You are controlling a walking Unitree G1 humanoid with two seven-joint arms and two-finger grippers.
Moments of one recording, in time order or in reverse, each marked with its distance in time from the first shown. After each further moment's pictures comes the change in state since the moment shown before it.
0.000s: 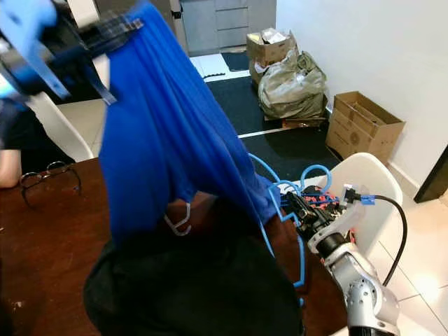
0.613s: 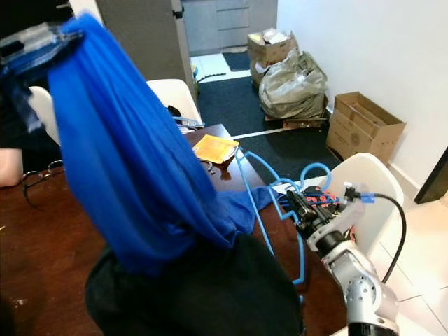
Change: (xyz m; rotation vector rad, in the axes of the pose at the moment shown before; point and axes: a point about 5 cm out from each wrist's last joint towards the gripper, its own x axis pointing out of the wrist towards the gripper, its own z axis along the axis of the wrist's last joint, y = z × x) left arm -0.061 -0.018 0.010 -0.352 -0.001 -0.192; right arm 0.005 0.000 0.004 0.009 -0.012 0.008
